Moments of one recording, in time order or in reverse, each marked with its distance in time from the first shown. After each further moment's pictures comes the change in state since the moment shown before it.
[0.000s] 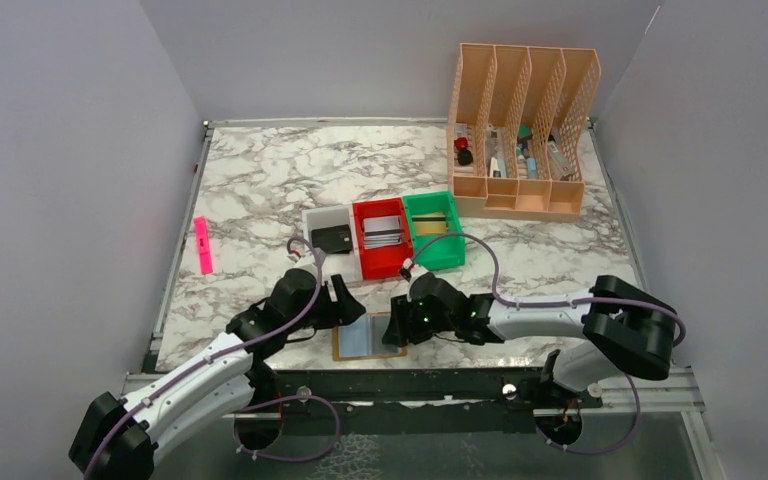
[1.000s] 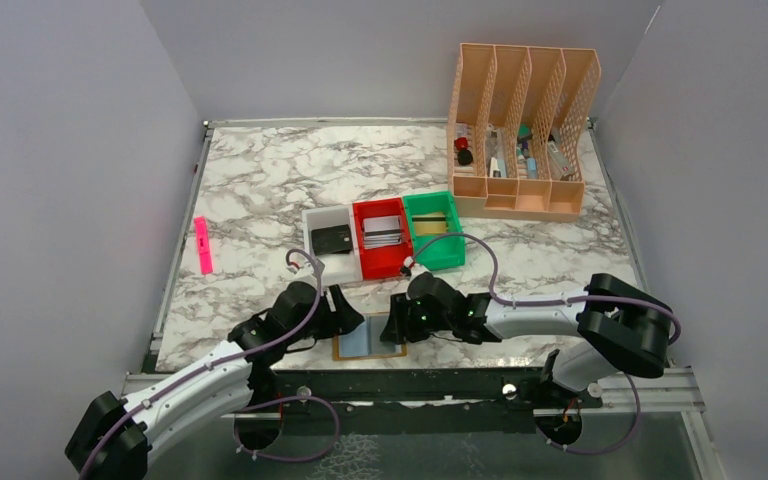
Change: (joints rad) left arm -0.068 -0.027 -0.096 0.049 -0.057 -0.078; right arm 0.000 0.035 0.011 0.004 0.018 0.064
